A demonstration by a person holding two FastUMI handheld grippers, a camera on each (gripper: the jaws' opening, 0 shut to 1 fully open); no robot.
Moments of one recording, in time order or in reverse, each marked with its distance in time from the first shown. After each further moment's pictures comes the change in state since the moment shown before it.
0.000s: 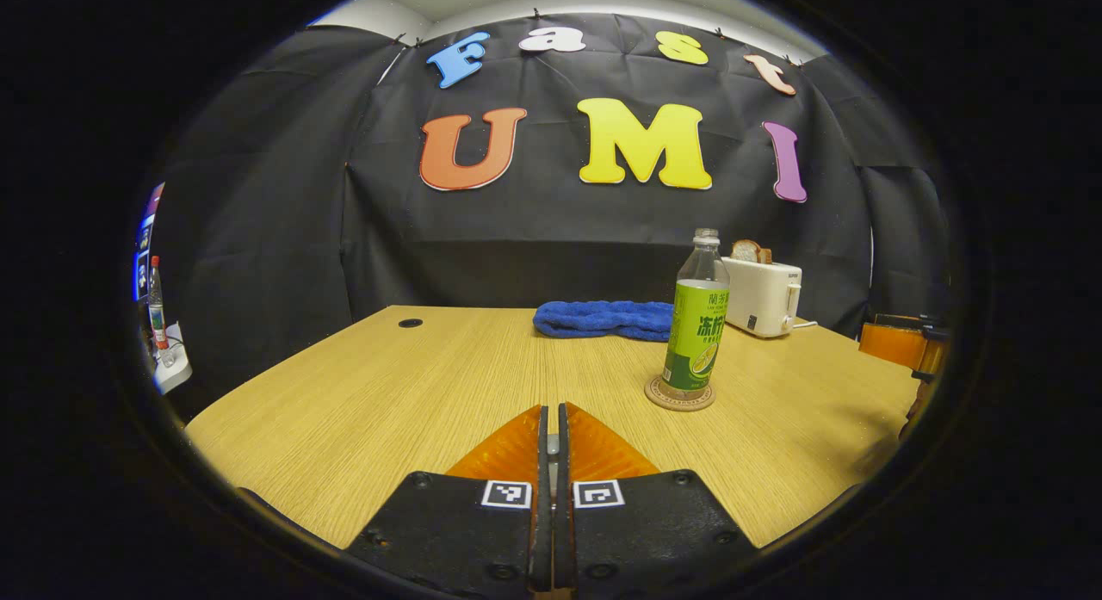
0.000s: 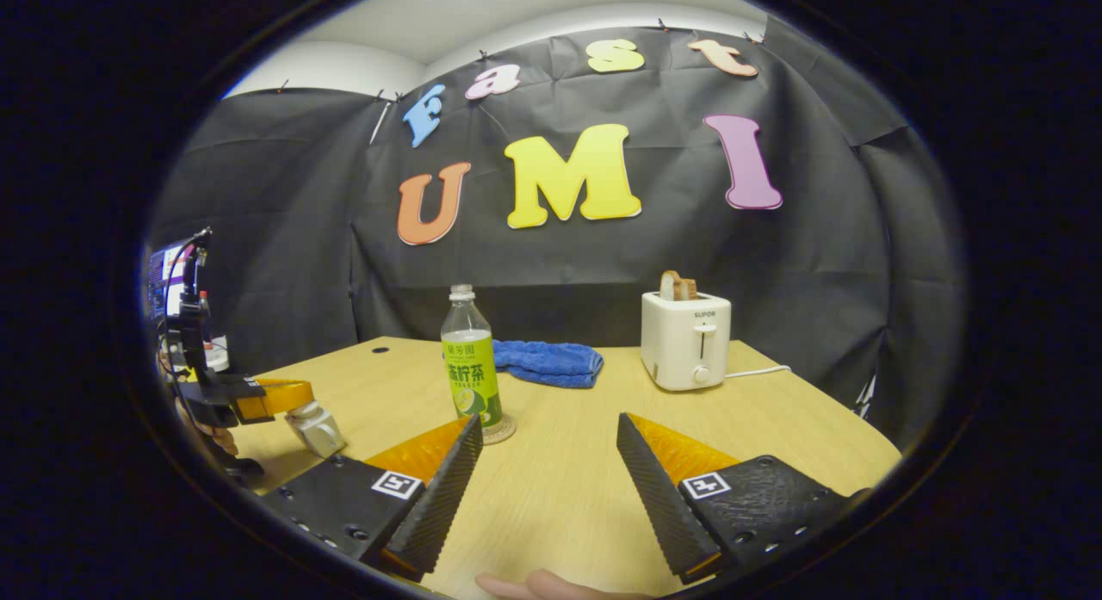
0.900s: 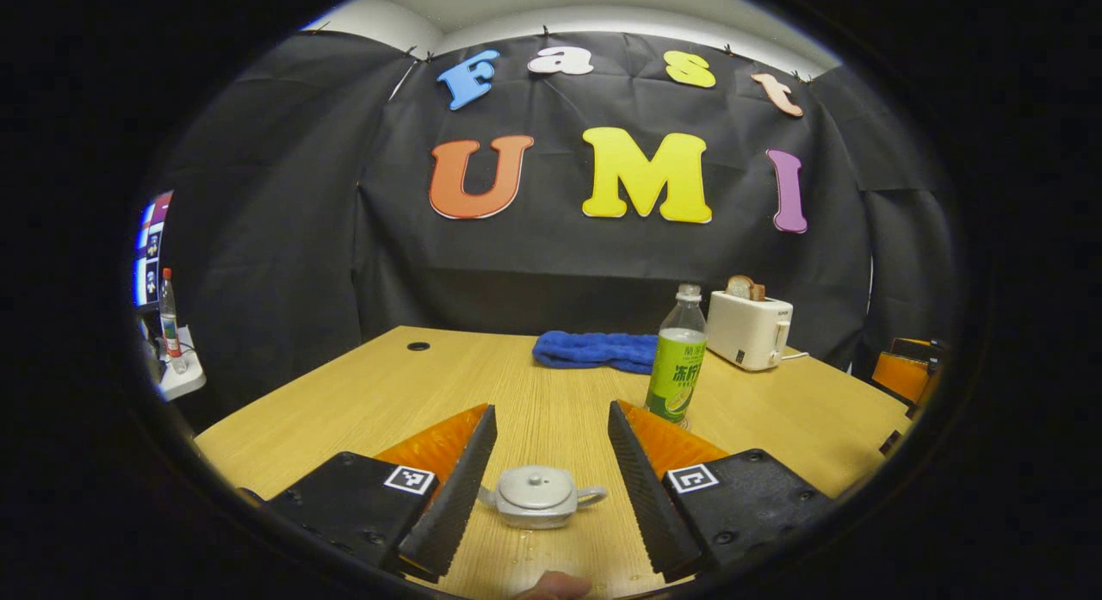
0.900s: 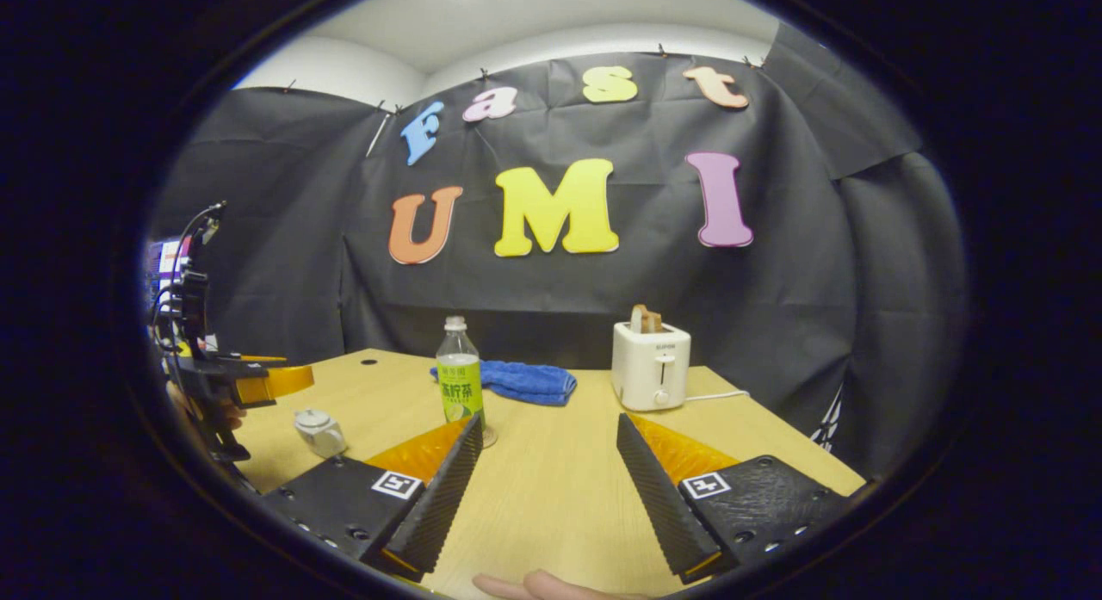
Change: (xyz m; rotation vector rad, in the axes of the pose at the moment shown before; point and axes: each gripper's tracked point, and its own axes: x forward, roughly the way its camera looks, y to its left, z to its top) left arm -0.048 -0.010 0.070 -0.038 -0.094 0.027; right arm -0.068 -0.009 0.048 -0.042 -0.097 -0.073
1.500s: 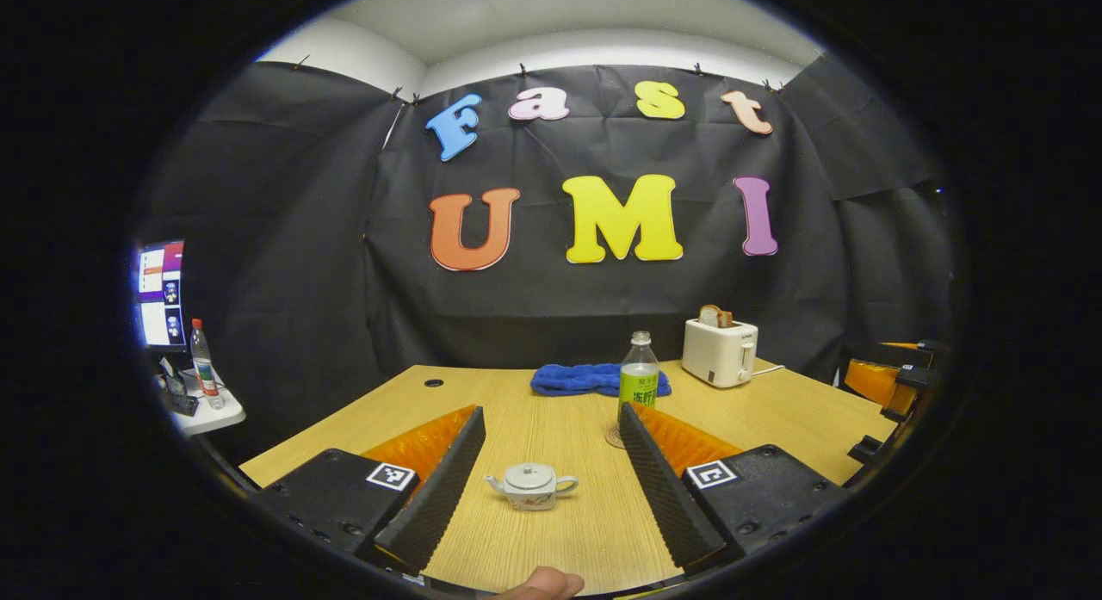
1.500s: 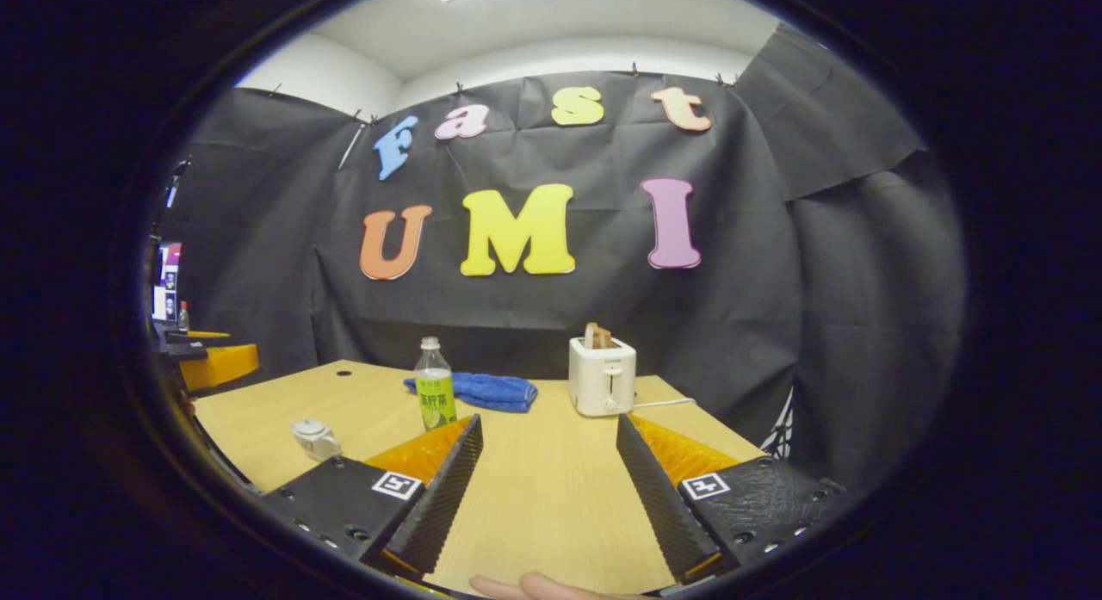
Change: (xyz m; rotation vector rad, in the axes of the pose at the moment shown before) left arm -0.093 -0.024 0.044 0.068 -0.090 -0.002; right arm -0.062 -0.029 0.010 0.018 0.003 -0.143
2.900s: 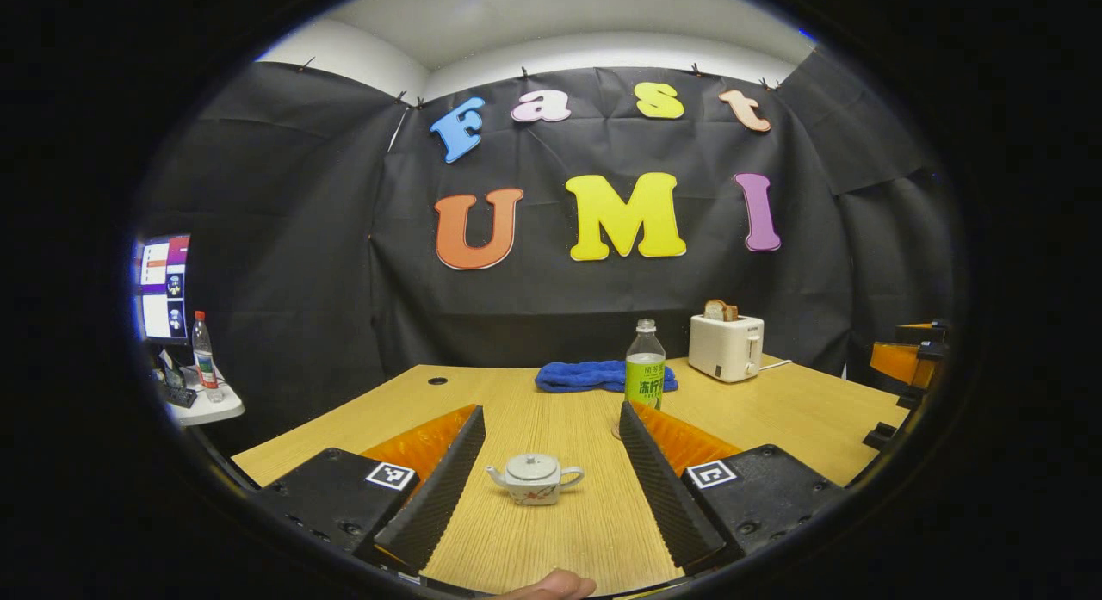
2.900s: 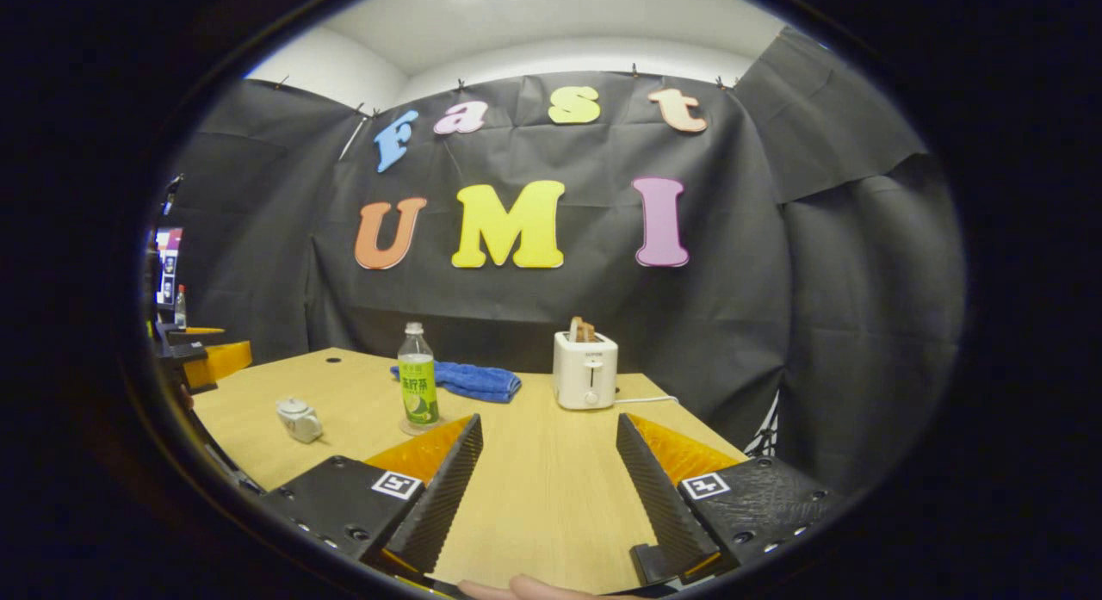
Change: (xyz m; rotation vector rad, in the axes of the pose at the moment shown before) left arm 0.014 0.001 -0.027 0.013 -0.015 0.020; right arm -0.001 -0.030 -0.006 -0.032 -0.012 -0.005
